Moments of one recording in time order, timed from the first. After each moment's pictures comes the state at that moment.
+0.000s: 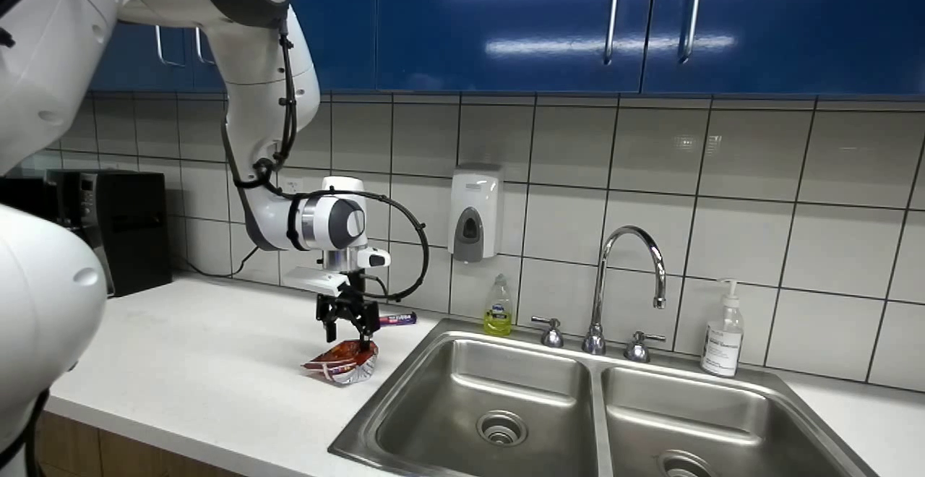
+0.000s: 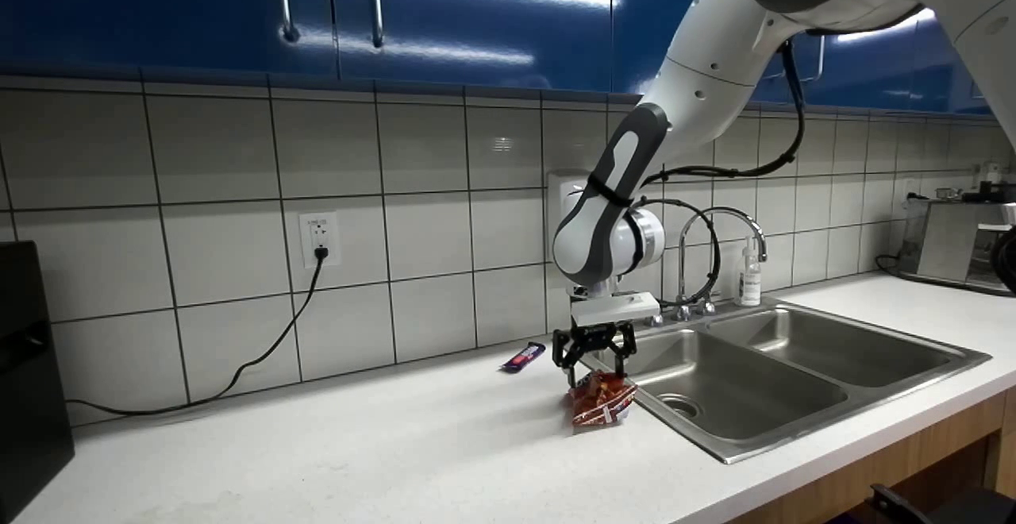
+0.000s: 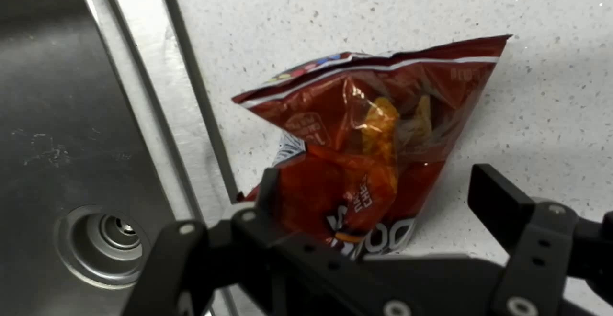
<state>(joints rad) 0.13 0.44 -0.01 -2.15 -0.09 2.58 0.34</state>
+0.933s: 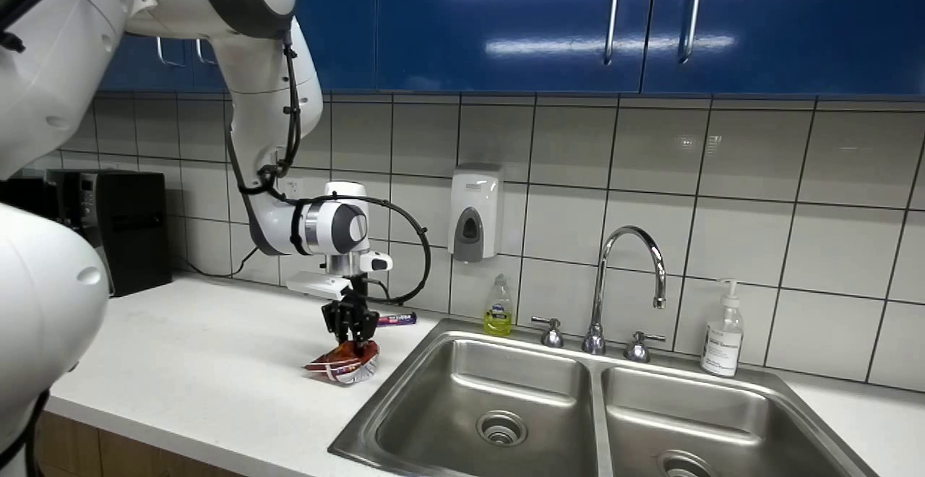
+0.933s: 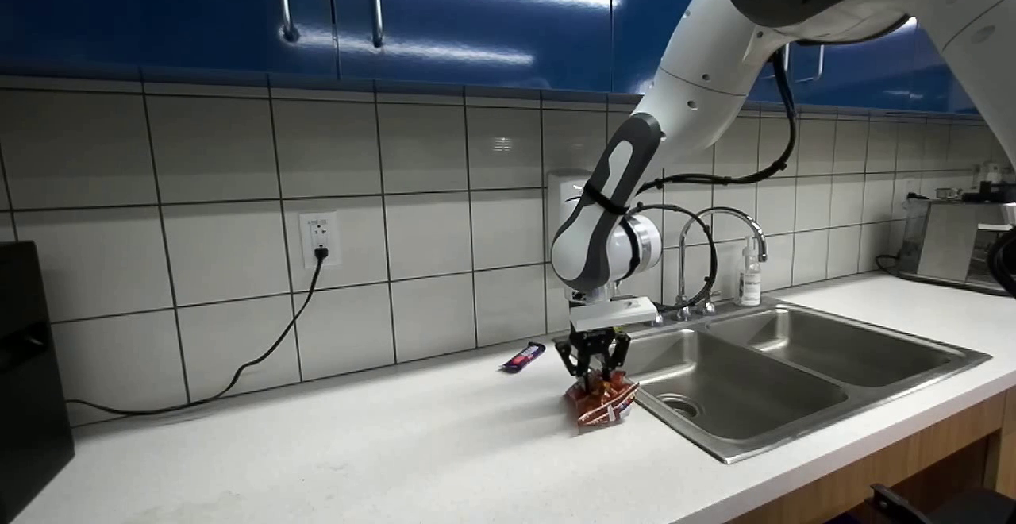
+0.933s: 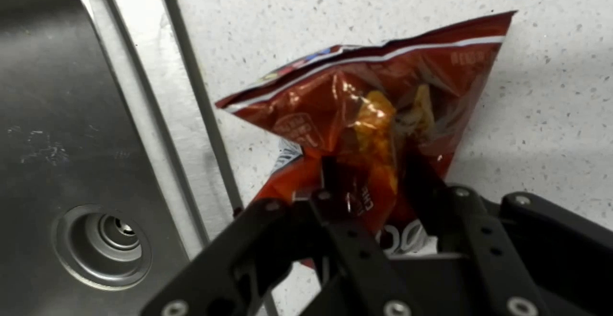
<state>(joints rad) 0.14 0.47 -0.03 -2.12 -0.09 2.58 0.34</state>
